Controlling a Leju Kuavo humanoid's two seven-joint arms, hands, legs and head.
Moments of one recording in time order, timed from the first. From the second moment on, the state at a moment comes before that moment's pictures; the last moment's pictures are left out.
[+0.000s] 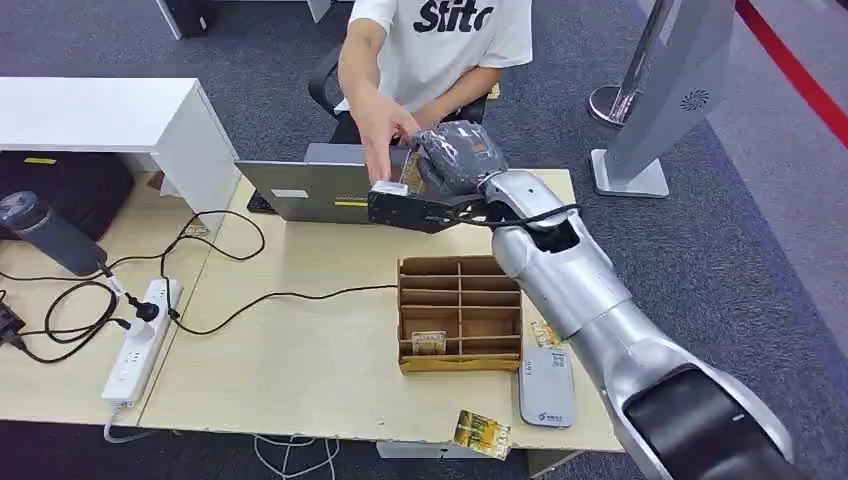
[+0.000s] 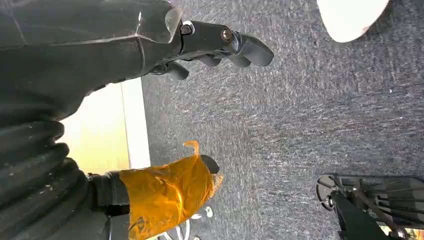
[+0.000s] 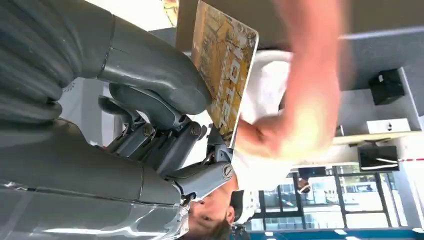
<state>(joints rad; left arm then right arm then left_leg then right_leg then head) -0.11 0.08 -0.06 -0.18 -0.18 0.02 0.22 -0.98 0.14 0.64 -0.79 0.90 0.02 -0.09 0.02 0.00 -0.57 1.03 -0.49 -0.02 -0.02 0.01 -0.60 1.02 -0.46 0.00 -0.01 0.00</state>
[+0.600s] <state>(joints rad) -0.12 0.08 -0.07 -0.18 -0.19 0.01 0.23 -1.02 0.19 0.53 -0.67 0.78 0.02 -0.21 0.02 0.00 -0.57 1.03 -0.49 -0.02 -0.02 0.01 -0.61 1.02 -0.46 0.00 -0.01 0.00</state>
